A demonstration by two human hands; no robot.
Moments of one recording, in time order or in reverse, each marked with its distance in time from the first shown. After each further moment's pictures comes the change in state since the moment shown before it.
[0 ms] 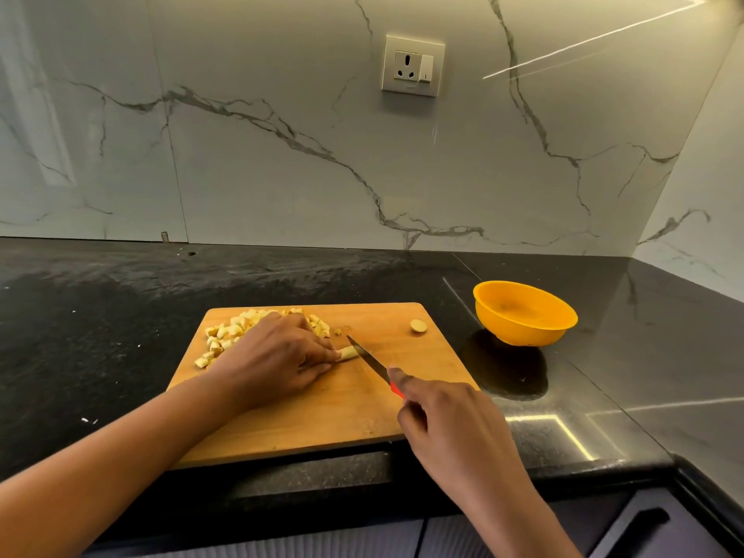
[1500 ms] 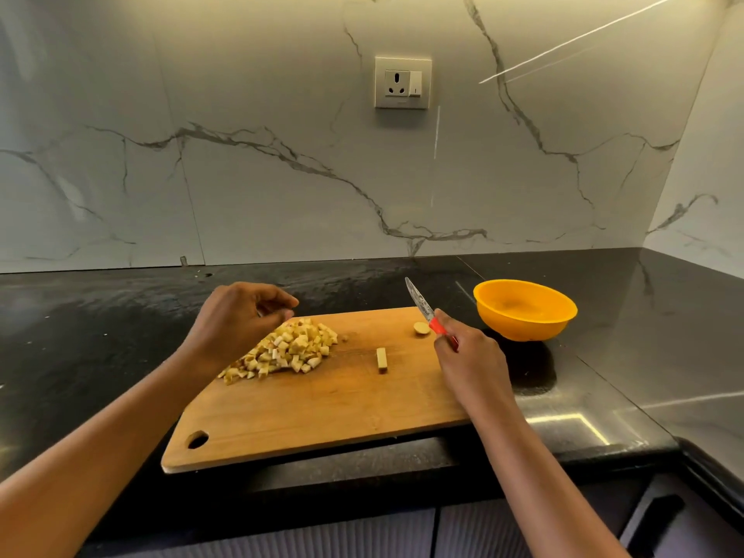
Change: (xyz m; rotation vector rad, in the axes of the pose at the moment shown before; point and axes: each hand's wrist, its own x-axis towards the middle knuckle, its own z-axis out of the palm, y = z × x) left_hand -0.005 -0.024 -0.042 -0.179 0.314 -0.386; right_hand 0.053 0.046 0.011 0.254 0.149 0.370
